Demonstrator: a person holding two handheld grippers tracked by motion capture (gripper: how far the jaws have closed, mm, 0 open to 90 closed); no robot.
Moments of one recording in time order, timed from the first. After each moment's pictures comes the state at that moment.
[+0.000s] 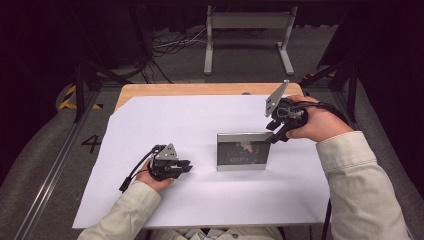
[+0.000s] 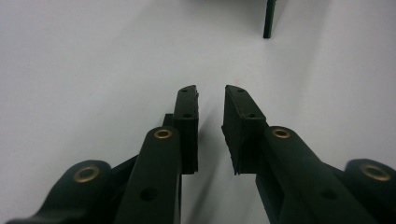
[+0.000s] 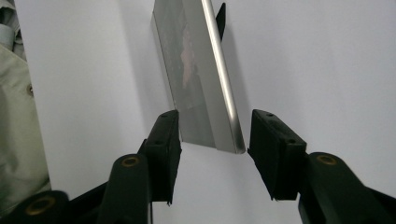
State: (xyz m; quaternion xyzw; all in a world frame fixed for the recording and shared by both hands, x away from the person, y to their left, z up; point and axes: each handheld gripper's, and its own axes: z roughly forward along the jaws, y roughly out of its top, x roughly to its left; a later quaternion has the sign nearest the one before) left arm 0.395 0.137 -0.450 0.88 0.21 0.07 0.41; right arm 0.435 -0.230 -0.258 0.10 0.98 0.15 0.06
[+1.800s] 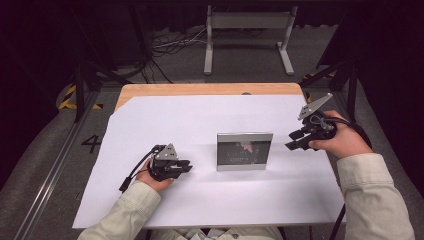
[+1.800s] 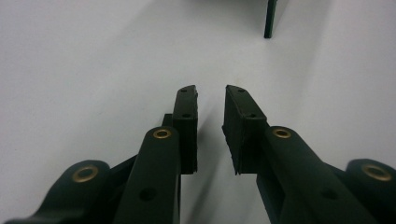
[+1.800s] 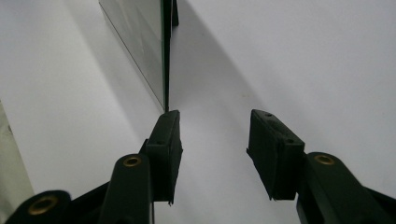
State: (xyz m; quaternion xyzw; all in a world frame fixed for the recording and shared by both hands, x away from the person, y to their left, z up) left arm 0.395 0.137 -0.450 0.88 0.21 0.07 0.41; right arm 0.424 -0.322 -0.311 0.28 0.92 0.26 0.06
